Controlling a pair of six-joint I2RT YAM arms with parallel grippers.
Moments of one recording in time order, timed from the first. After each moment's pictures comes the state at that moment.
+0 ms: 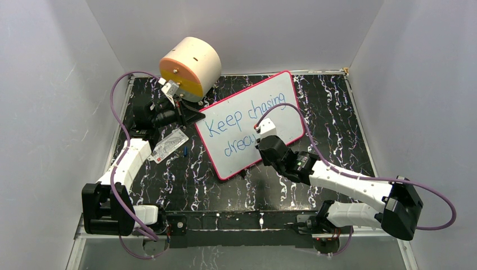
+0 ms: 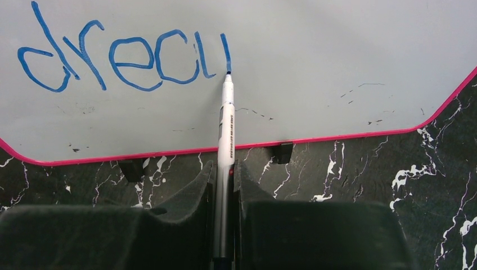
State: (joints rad) left arm -0.07 1.26 0.85 0.19 0.99 -0.27; right arm 1.01 1.15 0.79 -0.33 0.50 0.26
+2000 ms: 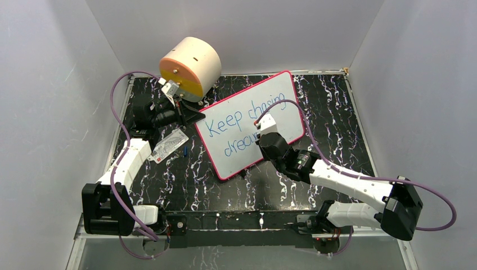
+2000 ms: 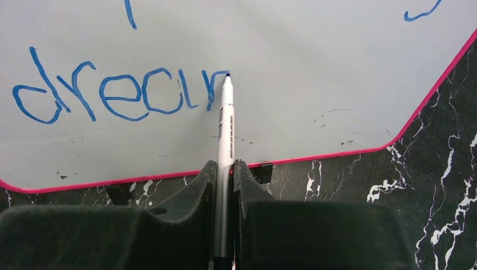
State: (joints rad) left arm -0.07 1.26 0.85 0.19 0.99 -0.27; right arm 1.00 1.15 0.80 -0.27 0.55 0.19
